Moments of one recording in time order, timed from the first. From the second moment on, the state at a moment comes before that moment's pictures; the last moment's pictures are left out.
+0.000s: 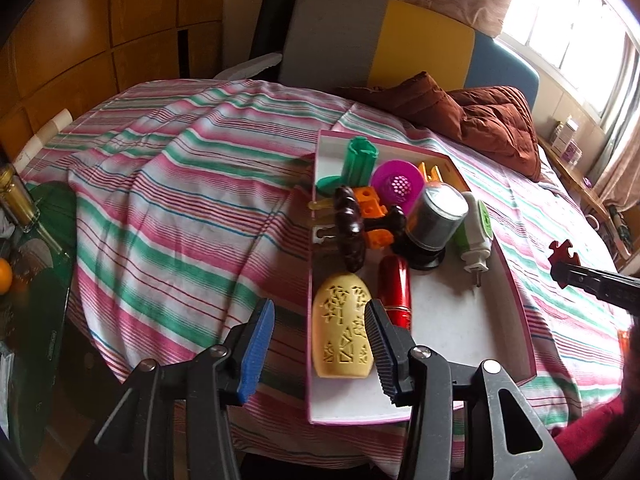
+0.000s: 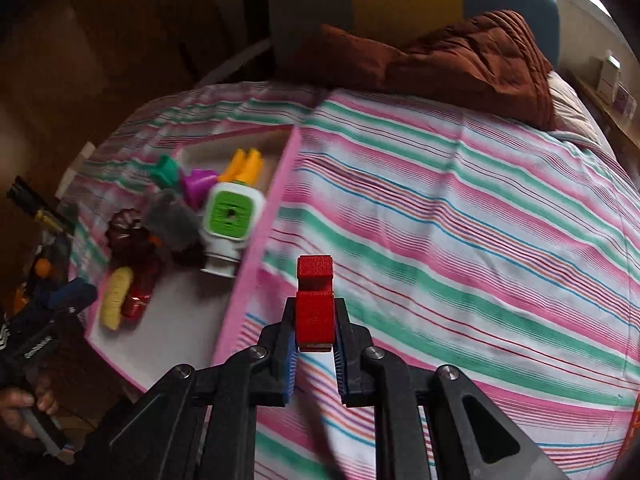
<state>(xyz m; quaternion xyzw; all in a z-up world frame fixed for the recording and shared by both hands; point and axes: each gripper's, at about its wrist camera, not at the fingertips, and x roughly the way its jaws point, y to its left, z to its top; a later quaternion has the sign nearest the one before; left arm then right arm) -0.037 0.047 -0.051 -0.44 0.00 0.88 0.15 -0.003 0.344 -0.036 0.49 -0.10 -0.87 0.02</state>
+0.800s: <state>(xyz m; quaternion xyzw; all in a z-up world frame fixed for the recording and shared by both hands) -0.039 0.038 -0.056 -0.45 -0.01 0.88 0.14 -0.056 0.220 -0.087 0.53 -0.07 -0.84 0.12</state>
